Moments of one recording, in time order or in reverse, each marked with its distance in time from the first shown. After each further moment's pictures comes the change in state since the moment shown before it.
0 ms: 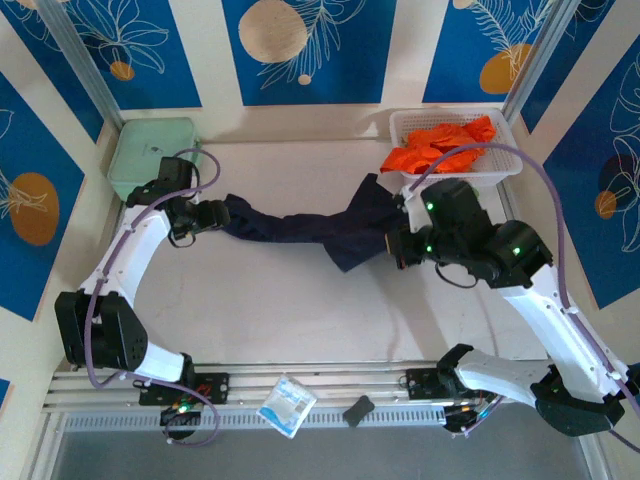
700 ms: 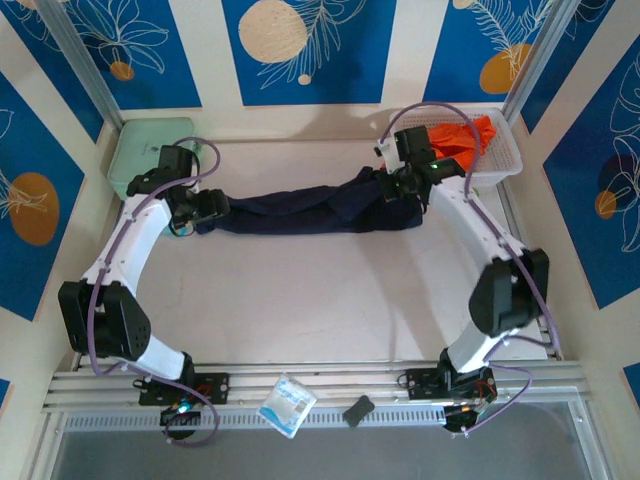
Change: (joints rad) left arm 0.000 0.064 0.101 -0.016 -0.010 0.001; right arm -0.378 0.546 0.059 0.489 0.027 -0.426
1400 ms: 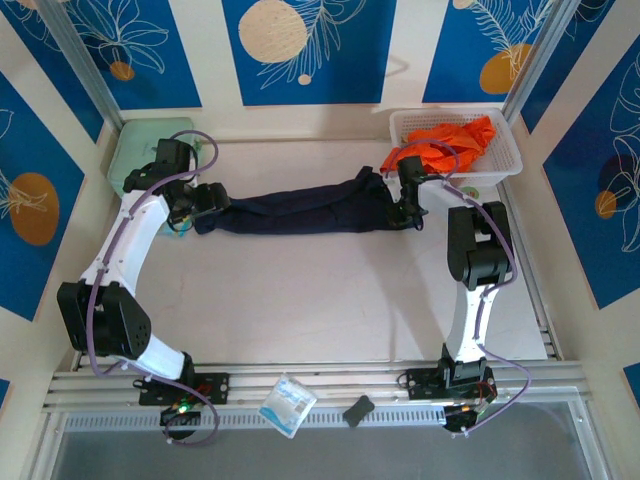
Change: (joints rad) left arm 0.000 0.011 0.075 -0.036 -0.003 0.000; right arm -0.148 0.429 -0.093 0.164 0.004 -0.107
